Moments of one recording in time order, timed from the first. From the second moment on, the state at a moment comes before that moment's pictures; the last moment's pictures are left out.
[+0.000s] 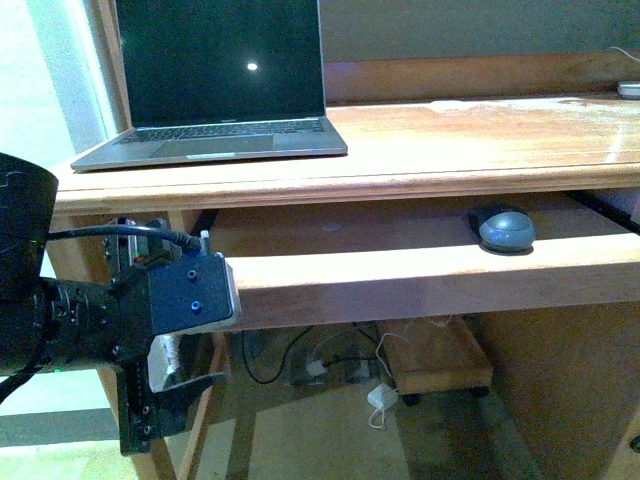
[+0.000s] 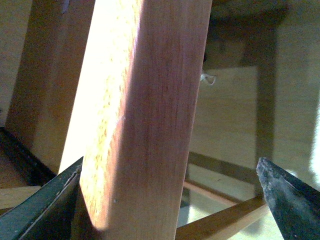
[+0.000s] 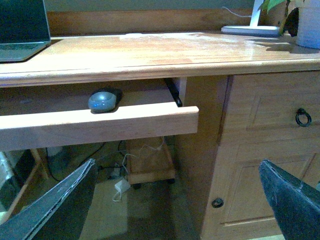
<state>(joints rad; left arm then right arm) -0.20 1.97 0.90 0.34 0.42 1.26 0.00 0.00 0.02 0.00 0.00 0.00</state>
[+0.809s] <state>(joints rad) -0.30 1.34 0.63 0.31 0.29 0.01 0.00 0.00 0.01 0.00 0.00 0.00</state>
